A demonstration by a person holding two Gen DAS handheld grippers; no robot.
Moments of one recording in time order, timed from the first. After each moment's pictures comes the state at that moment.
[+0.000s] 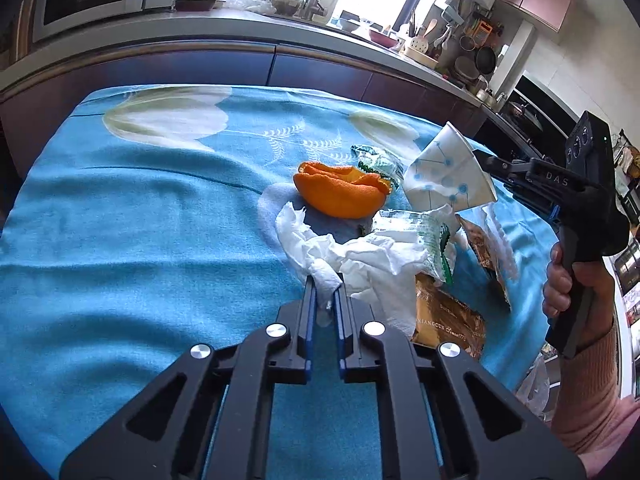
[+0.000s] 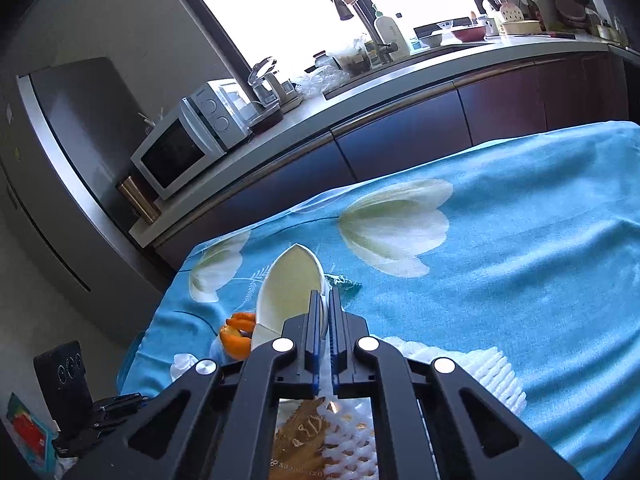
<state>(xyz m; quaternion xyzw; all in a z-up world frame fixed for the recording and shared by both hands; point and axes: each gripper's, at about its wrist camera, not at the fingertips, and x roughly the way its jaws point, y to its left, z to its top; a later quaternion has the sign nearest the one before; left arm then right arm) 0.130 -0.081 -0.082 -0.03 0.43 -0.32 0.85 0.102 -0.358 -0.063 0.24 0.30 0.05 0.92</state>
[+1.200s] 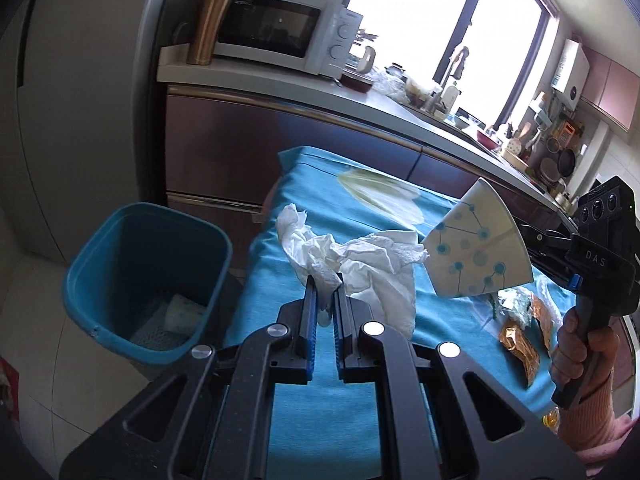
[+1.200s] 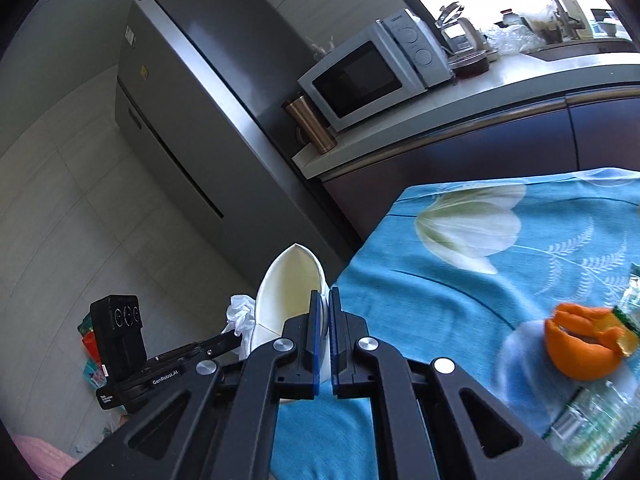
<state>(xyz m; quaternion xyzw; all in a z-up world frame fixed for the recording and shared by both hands) 0.101 0.154 -0.030 -0.12 0.34 -0.13 0.92 0.153 -0.142 -0.022 0.21 0.31 0.34 0.86</state>
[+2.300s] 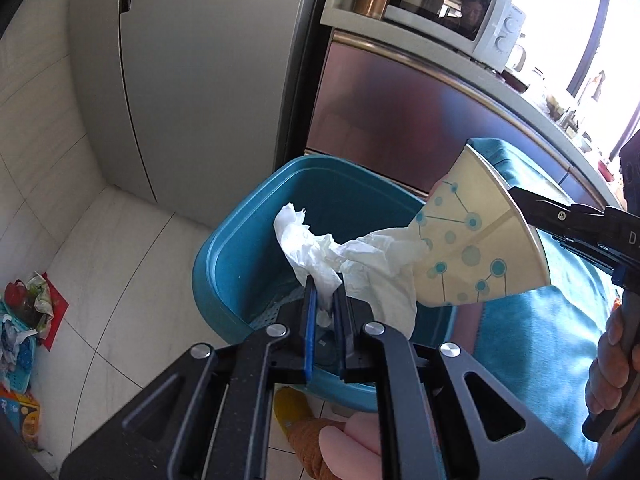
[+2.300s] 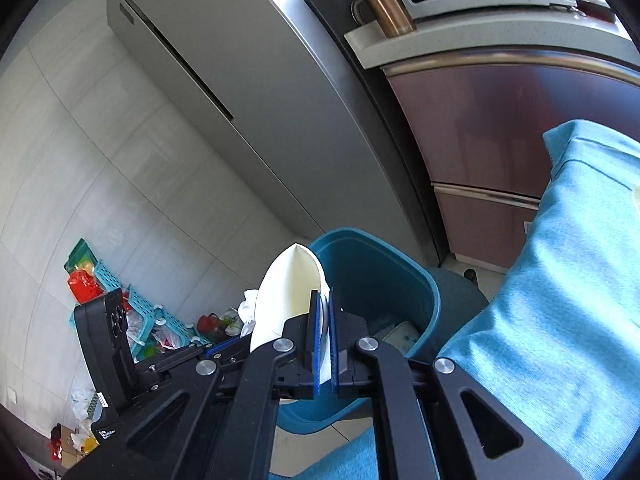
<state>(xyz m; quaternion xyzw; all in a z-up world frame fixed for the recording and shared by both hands) 0.151 0.300 -0.114 -0.14 0.42 0.06 0.89 0.257 0.080 -0.076 0.11 0.43 0.40 0.80</state>
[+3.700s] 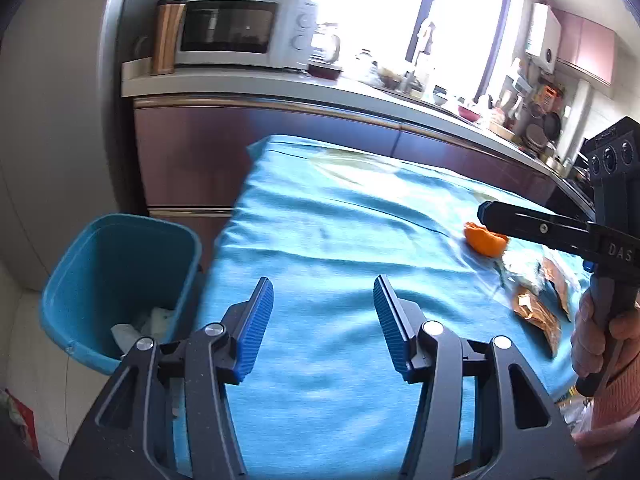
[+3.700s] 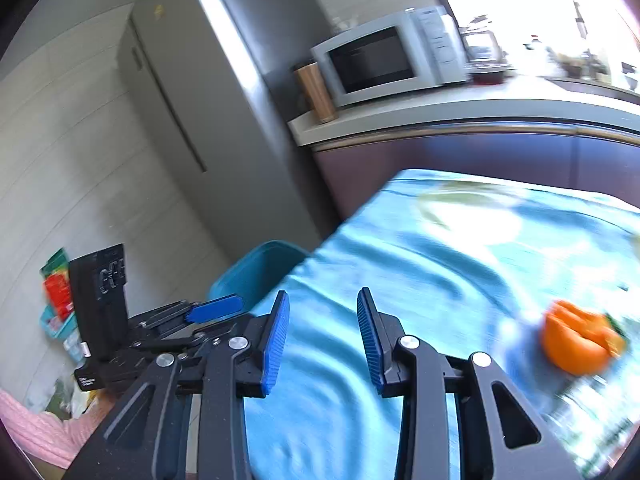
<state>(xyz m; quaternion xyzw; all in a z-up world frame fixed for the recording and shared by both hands) 0.103 0.104 -0.053 -0.05 0.34 -0.18 0.92 0.115 -0.126 -0.028 0.10 0.32 0.29 0.89</state>
